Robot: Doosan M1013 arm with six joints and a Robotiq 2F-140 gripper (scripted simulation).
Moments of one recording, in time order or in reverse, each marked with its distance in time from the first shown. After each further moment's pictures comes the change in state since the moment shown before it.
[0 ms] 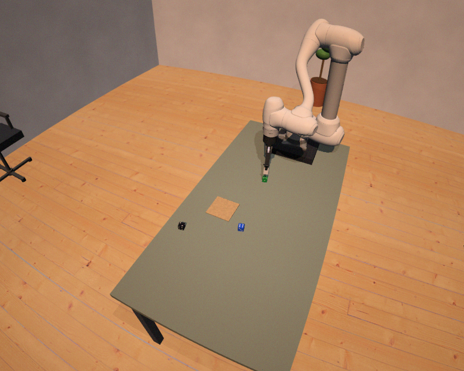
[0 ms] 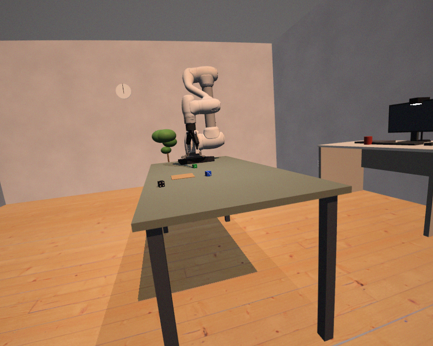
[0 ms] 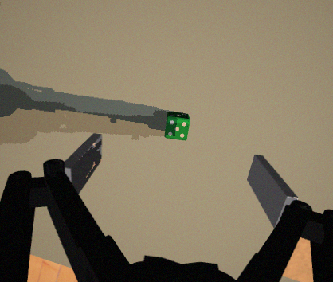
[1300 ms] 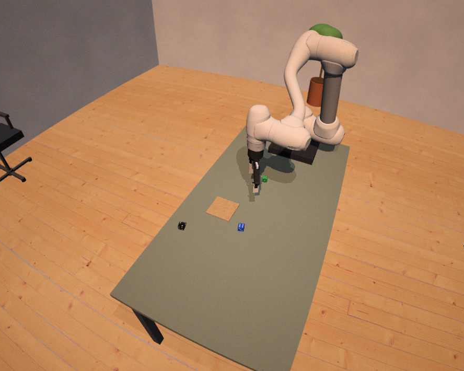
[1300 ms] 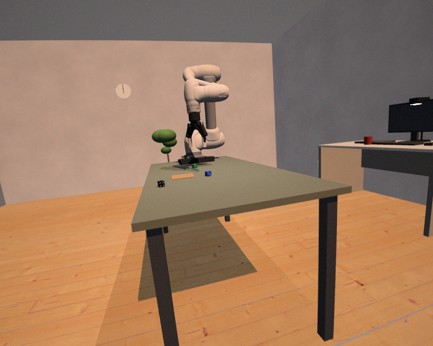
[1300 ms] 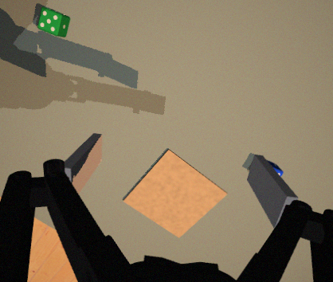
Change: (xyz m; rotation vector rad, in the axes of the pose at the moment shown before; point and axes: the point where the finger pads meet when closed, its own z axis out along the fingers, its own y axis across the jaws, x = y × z) arm -0.059 0.216 -0.053 0.005 0.004 -0.262
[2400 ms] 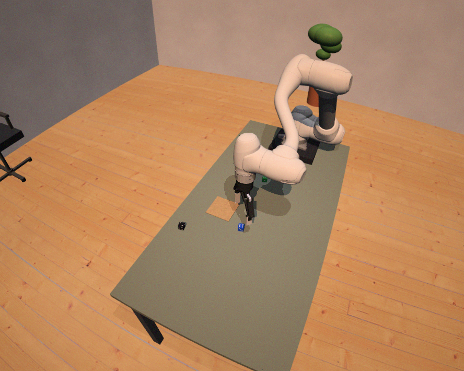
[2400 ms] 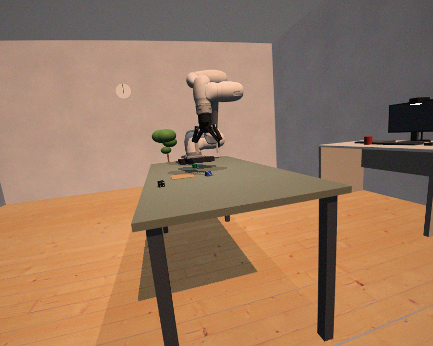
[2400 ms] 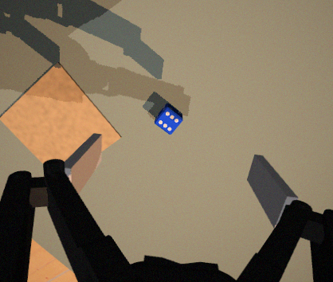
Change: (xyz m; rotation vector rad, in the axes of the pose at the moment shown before) arm -0.075 0.182 0.029 -0.004 -0.006 -0.262
